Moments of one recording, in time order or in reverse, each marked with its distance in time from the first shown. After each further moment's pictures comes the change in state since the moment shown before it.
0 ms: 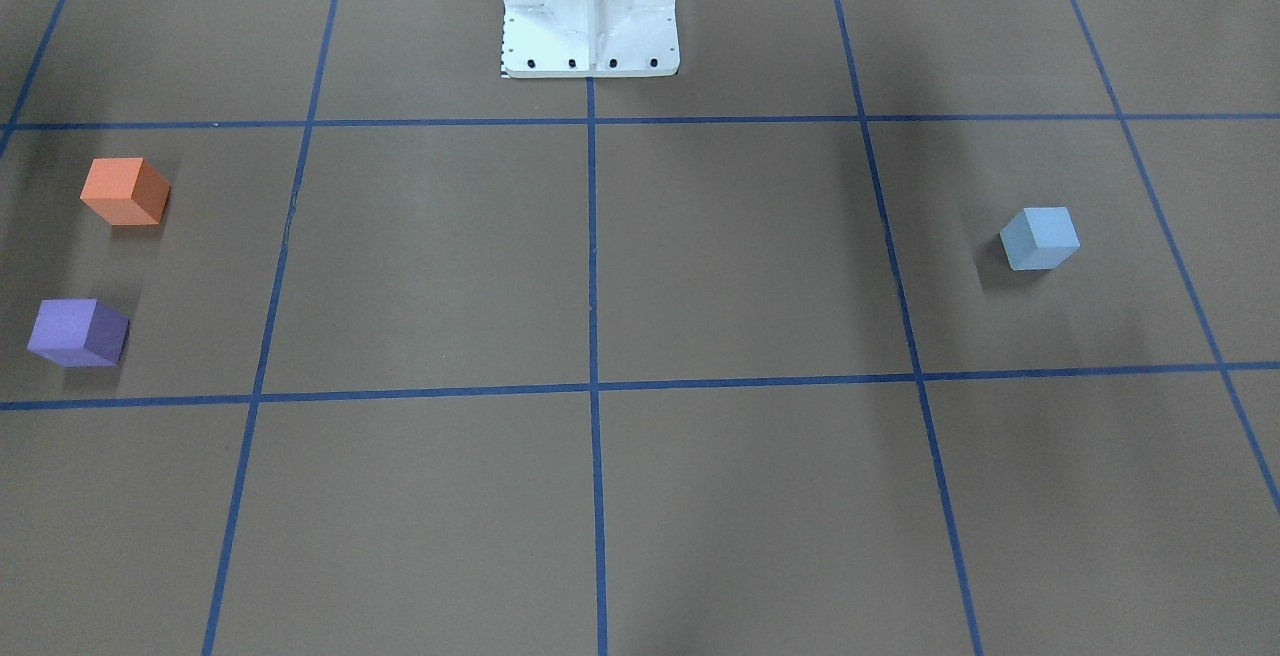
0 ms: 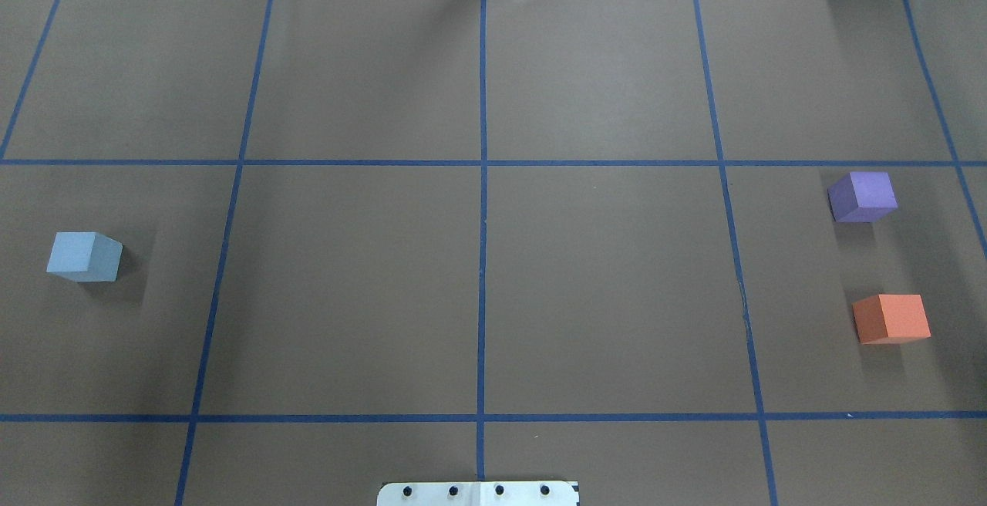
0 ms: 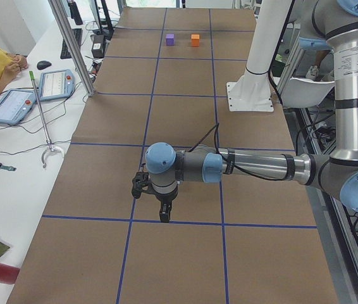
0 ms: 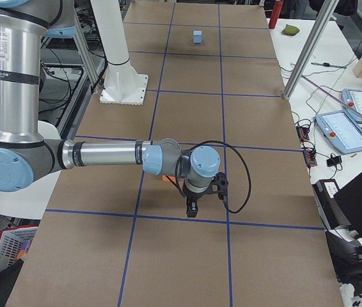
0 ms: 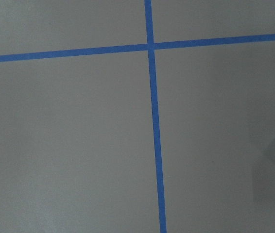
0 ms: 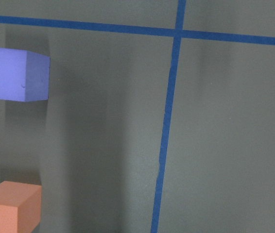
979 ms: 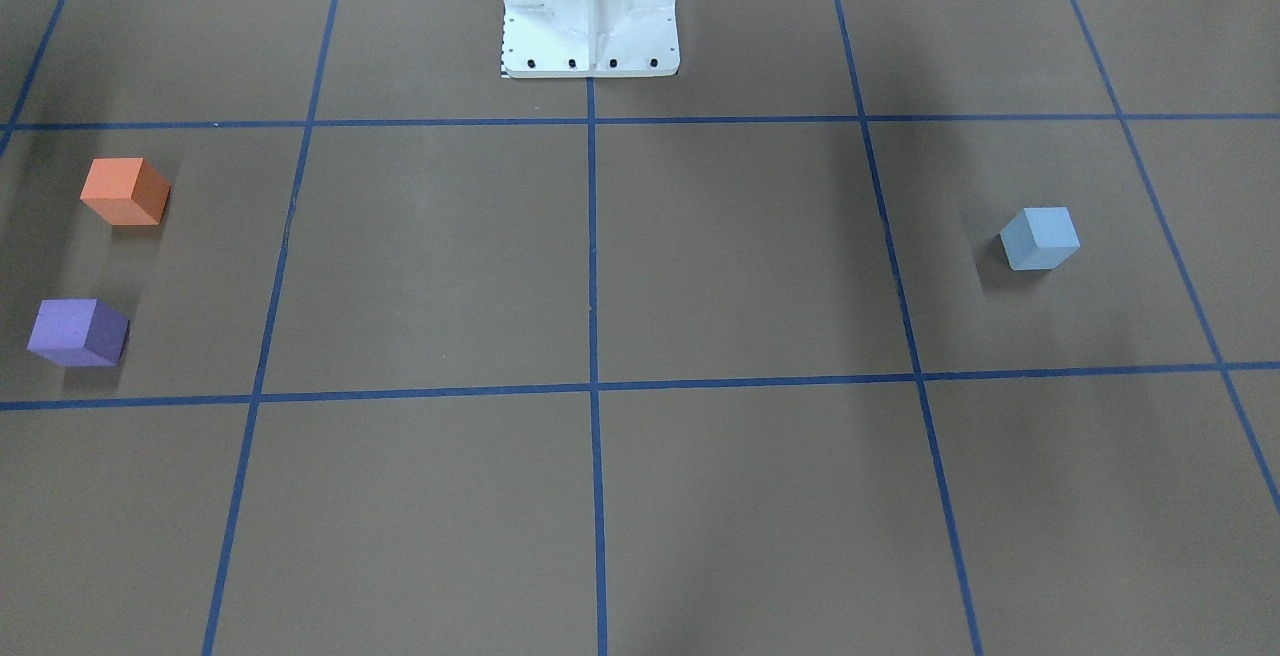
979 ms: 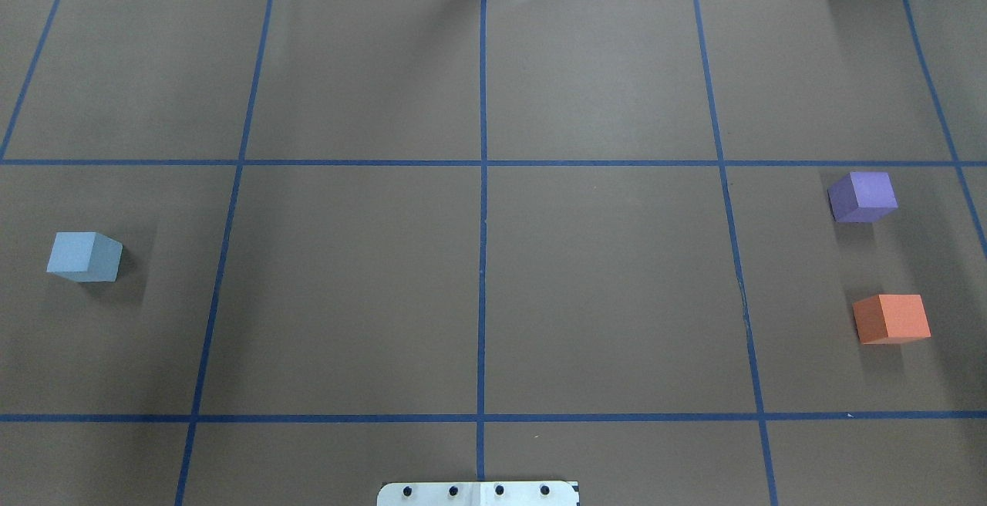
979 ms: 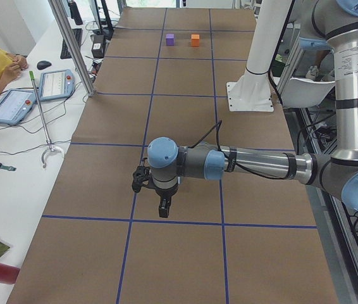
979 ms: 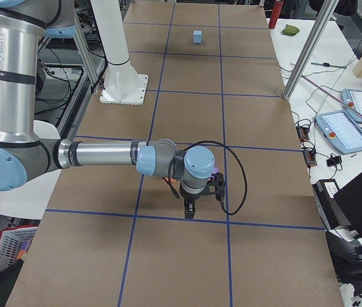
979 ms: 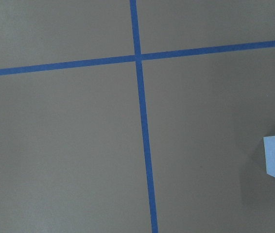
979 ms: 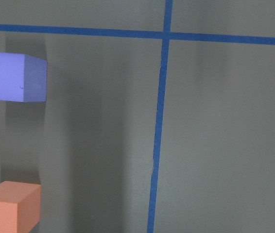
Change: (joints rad) left arm 0.015 0.014 -0.028 -0.043 -0.025 -0.008; right arm 0.016 -0.017 0.016 0.023 0.006 0.003
